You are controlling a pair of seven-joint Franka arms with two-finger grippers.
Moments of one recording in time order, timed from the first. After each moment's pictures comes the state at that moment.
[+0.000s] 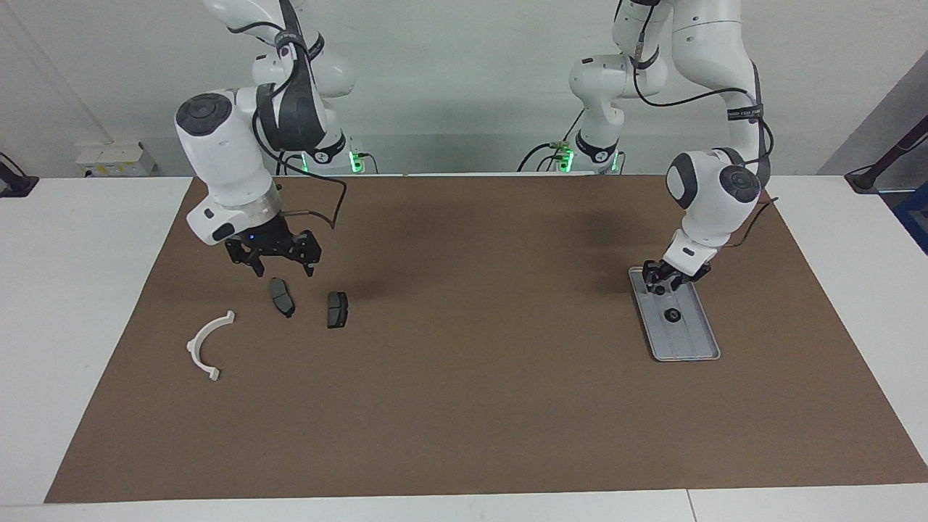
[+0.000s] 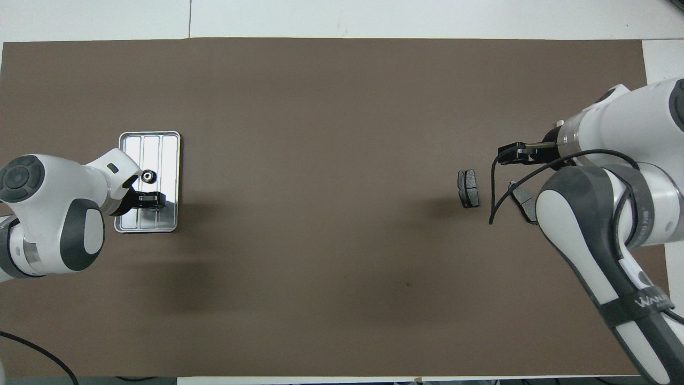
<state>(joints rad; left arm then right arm) -0.02 0.12 0.01 -2.27 -0.01 2.40 0.04 -0.03 0.08 0.12 -1.94 0.00 2.08 0.13</state>
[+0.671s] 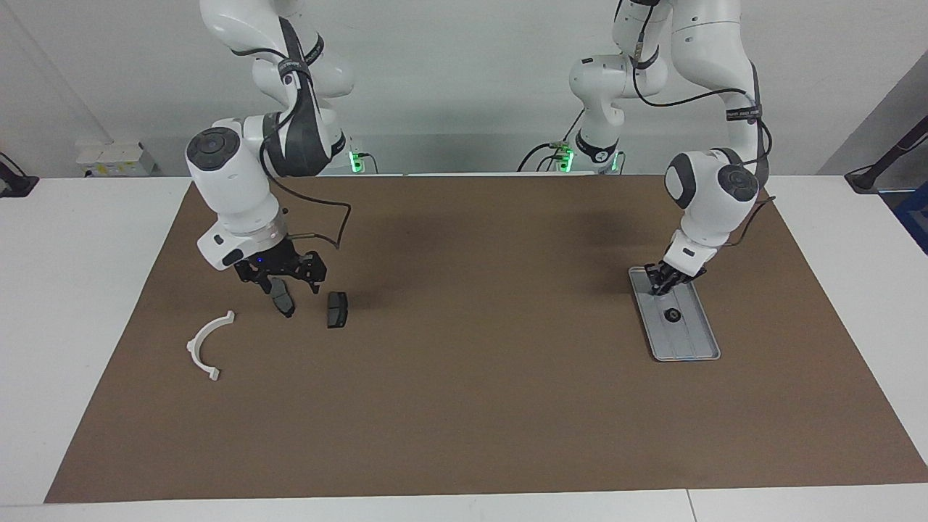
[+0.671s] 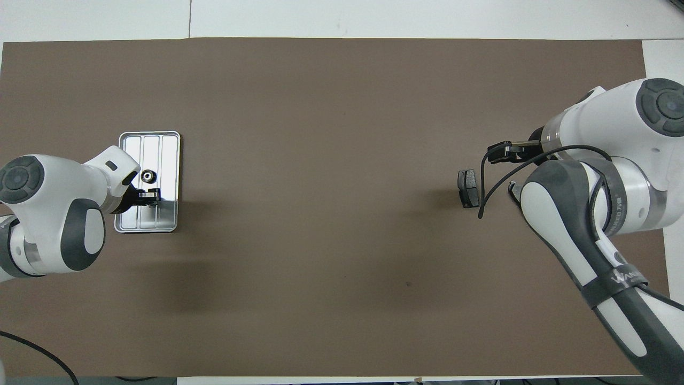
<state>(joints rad) -0.02 0.13 0.01 -2.25 -0.02 2.41 -0.01 -0.03 0.13 0.12 -1.94 0.00 2.12 0.13</state>
